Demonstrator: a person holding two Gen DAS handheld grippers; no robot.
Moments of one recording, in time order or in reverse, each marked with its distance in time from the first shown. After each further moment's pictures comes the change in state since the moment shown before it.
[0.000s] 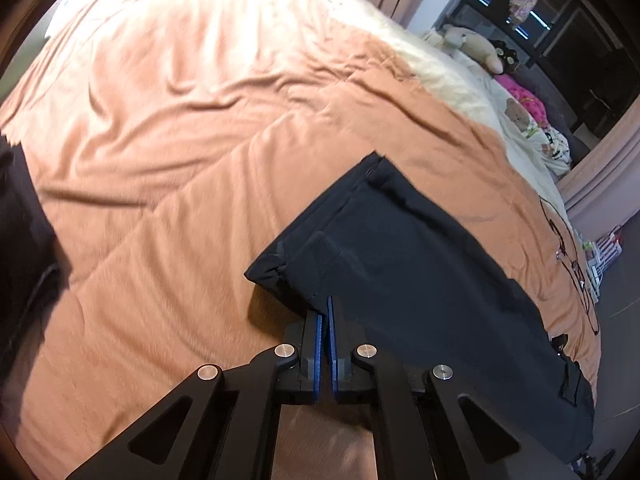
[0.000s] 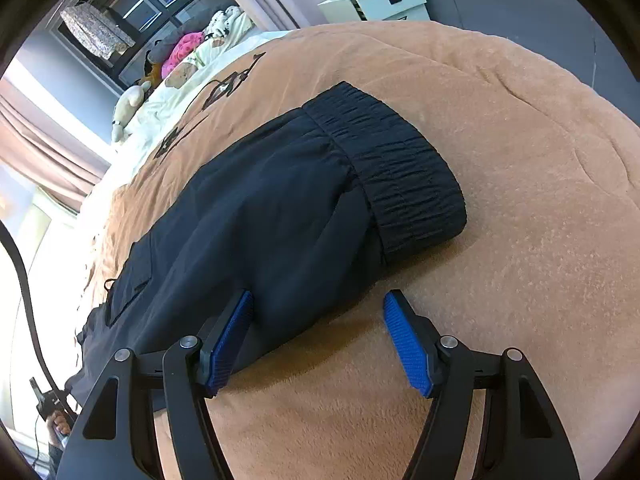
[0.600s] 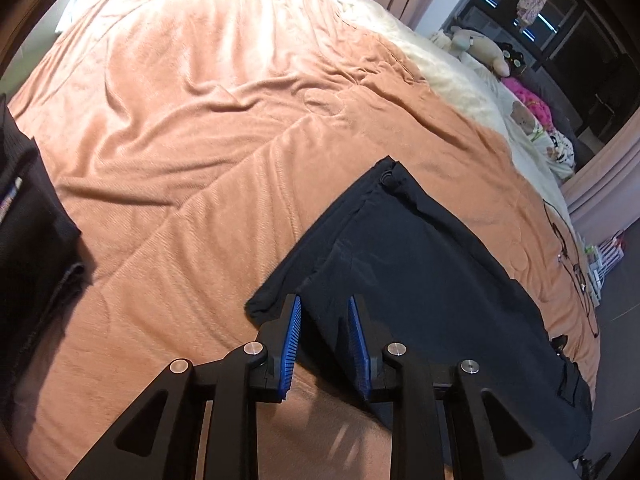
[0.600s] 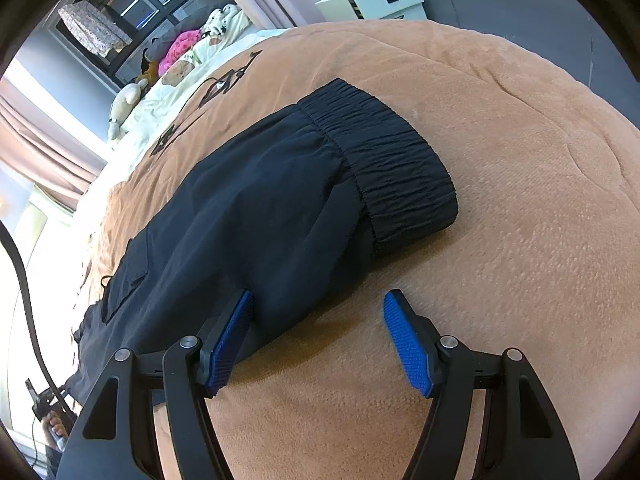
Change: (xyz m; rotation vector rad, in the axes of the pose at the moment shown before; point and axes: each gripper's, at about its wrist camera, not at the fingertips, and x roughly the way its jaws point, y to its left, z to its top) left arm -0.014 0.014 0.003 -0.021 0.016 0.019; right arm -0.001 0.005 0.002 -0.002 0.008 -0.015
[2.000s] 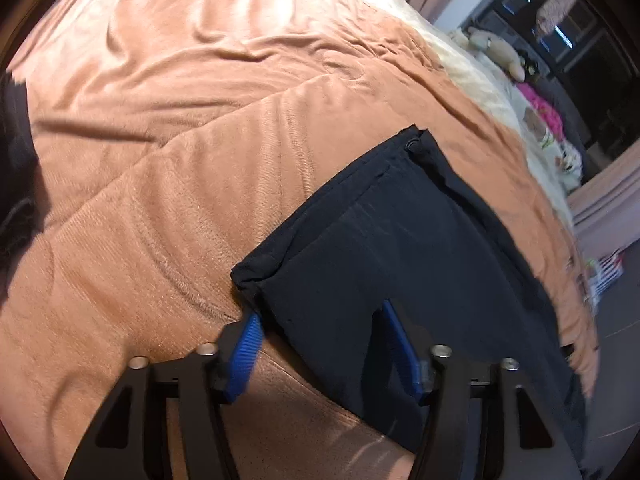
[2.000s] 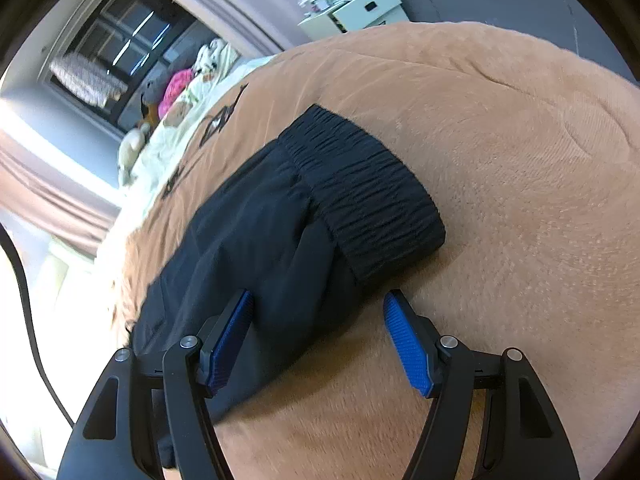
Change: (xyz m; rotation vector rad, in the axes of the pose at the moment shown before) left arm 0.049 0.013 -0.026 -0.064 0.026 -0.005; right arm 0.008 -0.032 0.001 0.160 -0.088 0.108
